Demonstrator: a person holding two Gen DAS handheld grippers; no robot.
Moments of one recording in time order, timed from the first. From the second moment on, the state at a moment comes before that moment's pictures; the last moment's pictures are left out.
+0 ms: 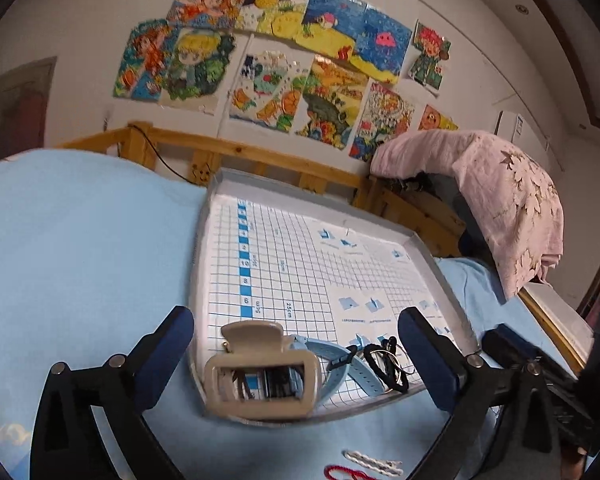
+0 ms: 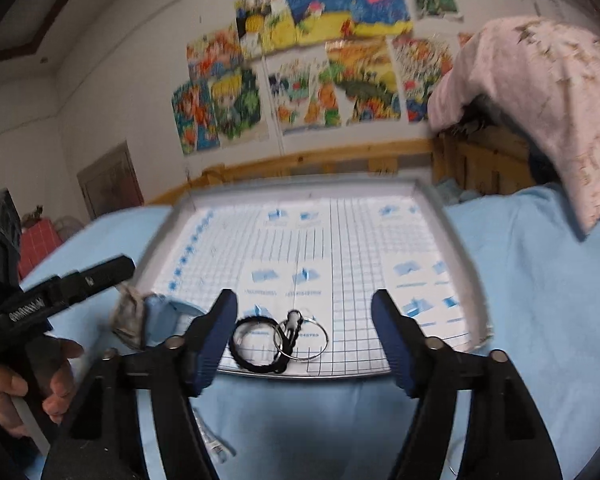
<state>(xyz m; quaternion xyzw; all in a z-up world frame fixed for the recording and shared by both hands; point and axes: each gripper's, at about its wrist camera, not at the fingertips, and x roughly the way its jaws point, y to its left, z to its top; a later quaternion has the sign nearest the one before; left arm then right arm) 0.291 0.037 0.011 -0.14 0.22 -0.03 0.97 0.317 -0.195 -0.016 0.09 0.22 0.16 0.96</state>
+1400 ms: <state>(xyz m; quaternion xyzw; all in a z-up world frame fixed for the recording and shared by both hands) 0.064 -0.009 -0.008 -0.07 0.21 0.02 0.97 0.086 -0.254 -0.019 0.06 0.16 0.12 0.98</state>
